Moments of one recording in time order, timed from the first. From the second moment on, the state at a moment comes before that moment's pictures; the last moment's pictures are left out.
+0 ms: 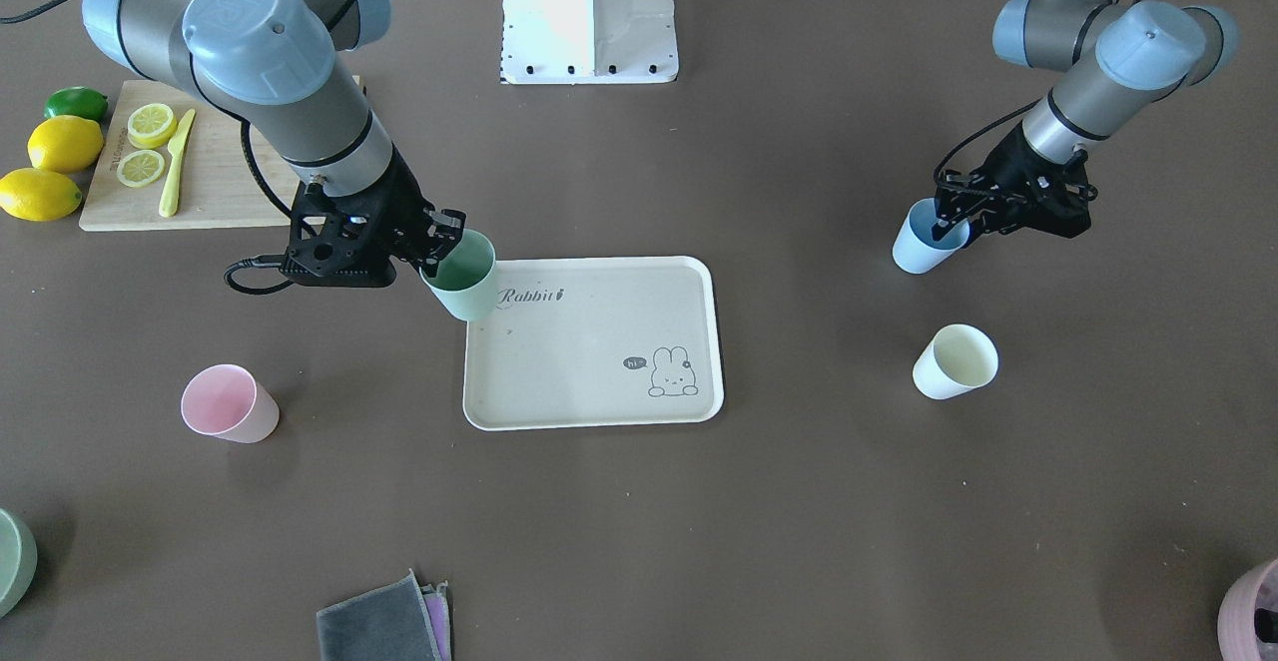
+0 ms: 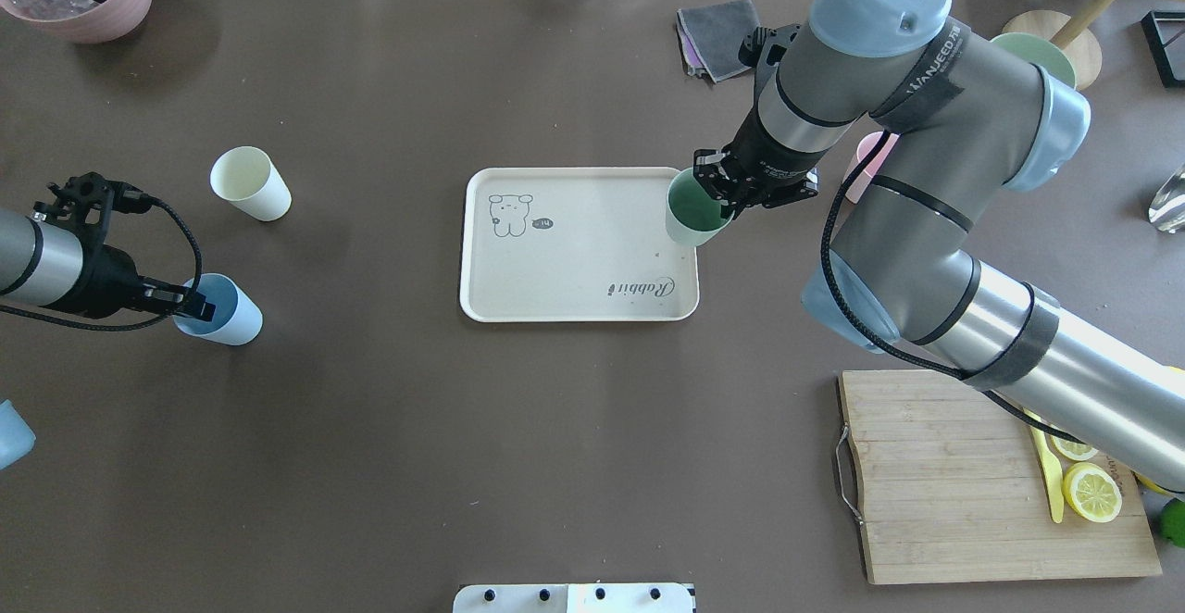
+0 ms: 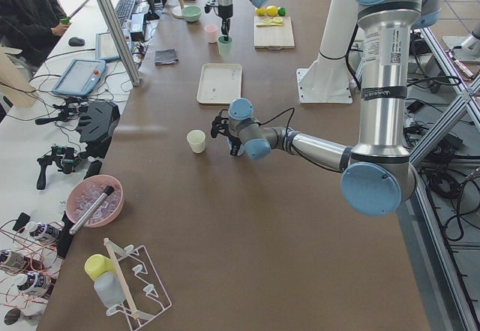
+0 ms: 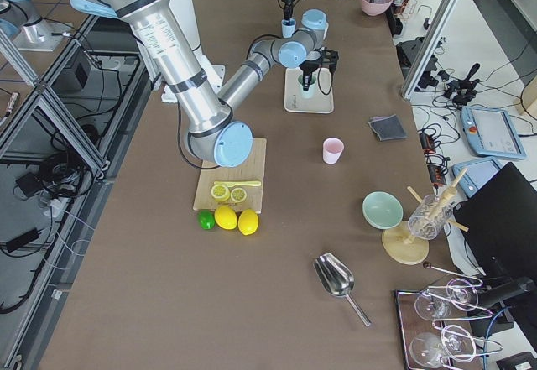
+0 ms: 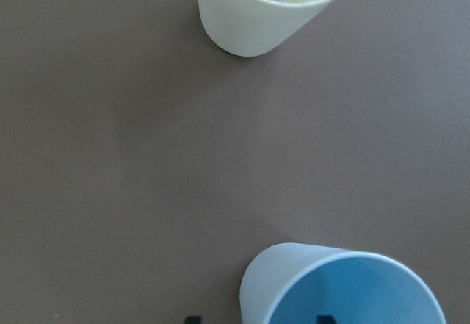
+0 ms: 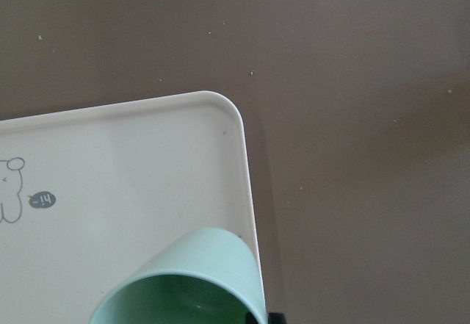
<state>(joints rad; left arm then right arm) -0.81 -1.55 -1.76 -2.29 -2.13 -0.90 0.77 -0.96 1.74 -1.60 2.12 1.15</state>
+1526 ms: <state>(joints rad) -0.88 -2.02 -1.80 -1.77 -2.19 -1.14 0.67 -0.91 1.60 -1.48 2.09 1.19</state>
